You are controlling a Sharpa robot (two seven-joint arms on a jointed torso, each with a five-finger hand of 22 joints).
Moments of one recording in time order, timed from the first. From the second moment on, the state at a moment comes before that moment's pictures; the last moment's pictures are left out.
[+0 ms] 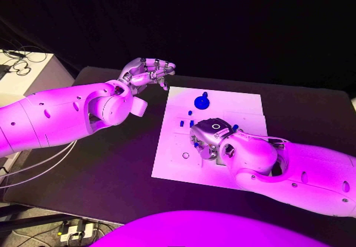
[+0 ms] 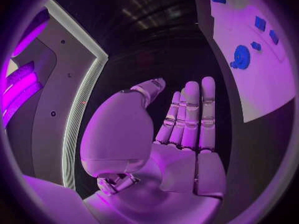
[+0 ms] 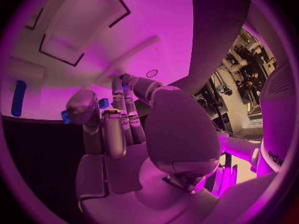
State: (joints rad) left arm 1.23 -0.90 -0.04 1.47 -0.15 -0.22 0.42; left_hand 1.32 -0.19 0.48 0.11 0.23 0.82 0.21 0.23 0.29 0.80 0.15 0.57 0.17 0.99 0.08 1.15 0.44 0.17 0.89 0.18 0.91 0.71; right arm 1.17 -0.63 -0.19 1.78 -1.83 -0.18 -0.53; right_hand 1.33 -0.18 0.67 -0.06 0.10 1.08 0.14 0.22 0.42 1.27 0.07 0.06 0.12 1.47 -0.02 1.44 1.31 0.12 1.32 0.09 1.11 1.04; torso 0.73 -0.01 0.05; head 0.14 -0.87
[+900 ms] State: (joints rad) left arm 1.23 -0.91 -0.04 1.47 -0.15 -0.22 0.41; left_hand 1.32 -0.19 0.48 0.11 0.23 0.82 0.21 0.24 0.29 0.80 0.15 0.57 0.17 0.99 0.08 1.15 0.44 0.17 0.89 0.18 0.91 0.71; right arm 1.17 -0.64 -0.19 1.78 -1.83 -0.21 -0.52; right_hand 1.30 -0.24 0.63 -0.05 0.12 0.96 0.15 0.14 0.40 1.02 0.11 0.07 0.07 1.47 0.02 1.34 1.20 0.15 1.19 0.12 0.84 0.80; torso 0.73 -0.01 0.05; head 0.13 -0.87
